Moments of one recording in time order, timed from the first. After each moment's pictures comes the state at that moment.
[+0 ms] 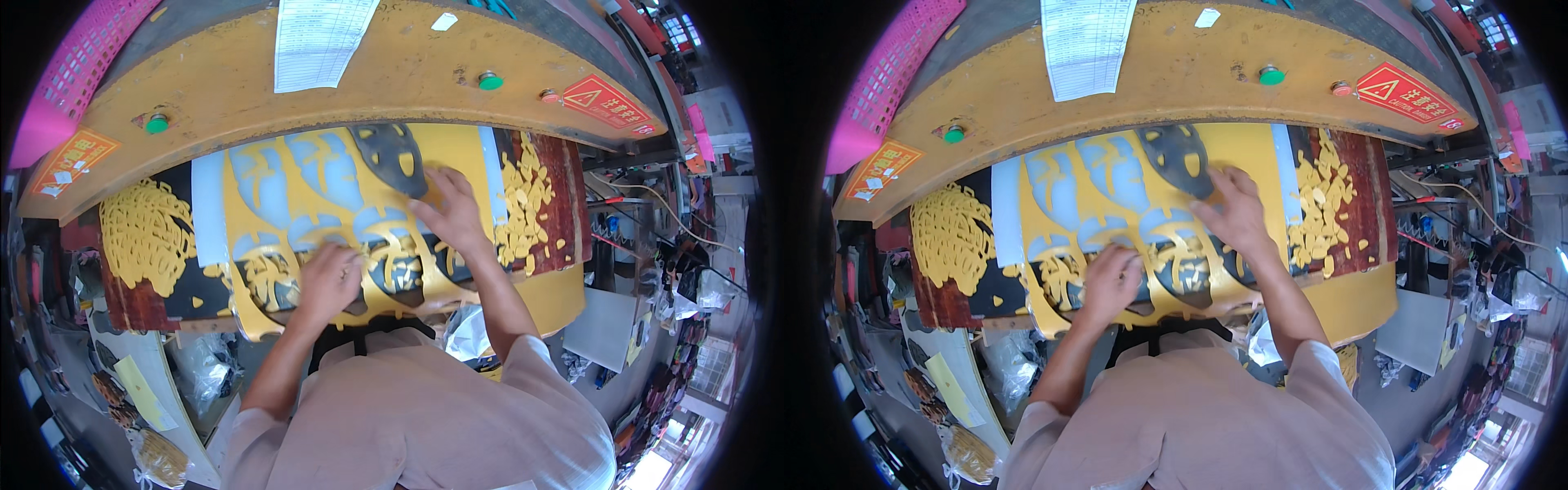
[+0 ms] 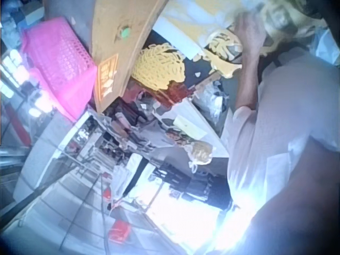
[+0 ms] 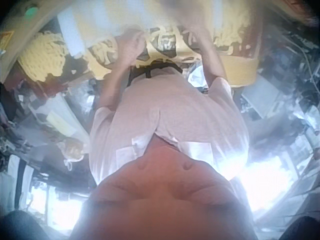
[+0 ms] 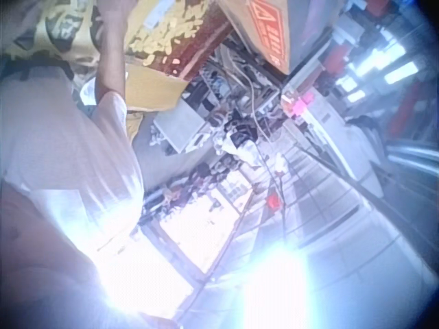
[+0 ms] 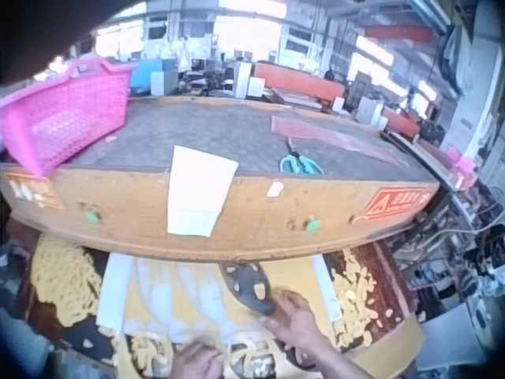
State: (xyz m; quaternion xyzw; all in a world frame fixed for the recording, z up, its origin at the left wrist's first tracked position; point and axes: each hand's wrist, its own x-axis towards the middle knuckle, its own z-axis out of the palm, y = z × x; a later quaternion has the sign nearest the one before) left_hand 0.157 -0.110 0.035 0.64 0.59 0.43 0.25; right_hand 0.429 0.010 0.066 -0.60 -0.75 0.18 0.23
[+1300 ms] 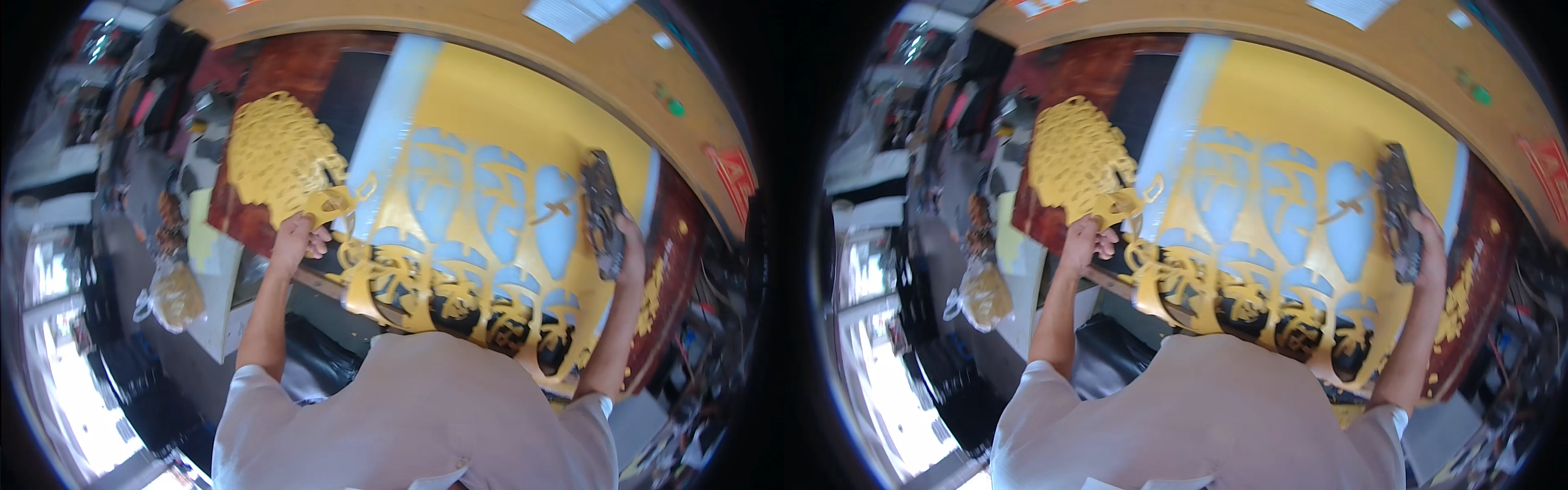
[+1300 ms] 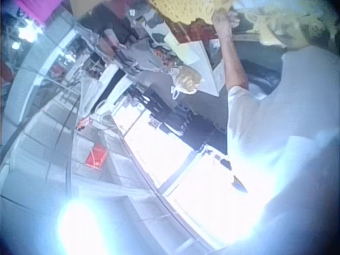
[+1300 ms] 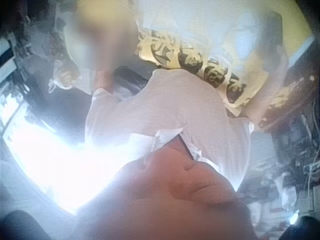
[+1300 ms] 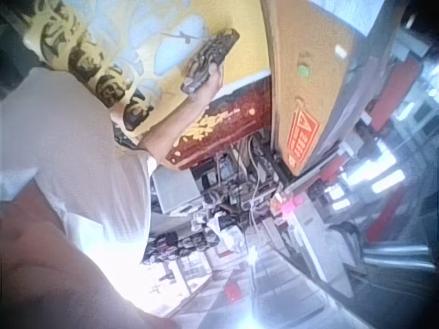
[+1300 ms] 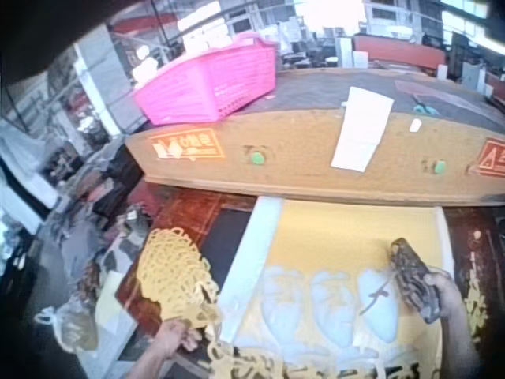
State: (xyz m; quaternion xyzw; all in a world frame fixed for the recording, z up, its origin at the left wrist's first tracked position) left_hand -0.087 -0.230 0.075 0.17 0.78 0.40 0.46; right_hand 0.484 0.097 0.091 -0.42 -0.38 0.76 0.33
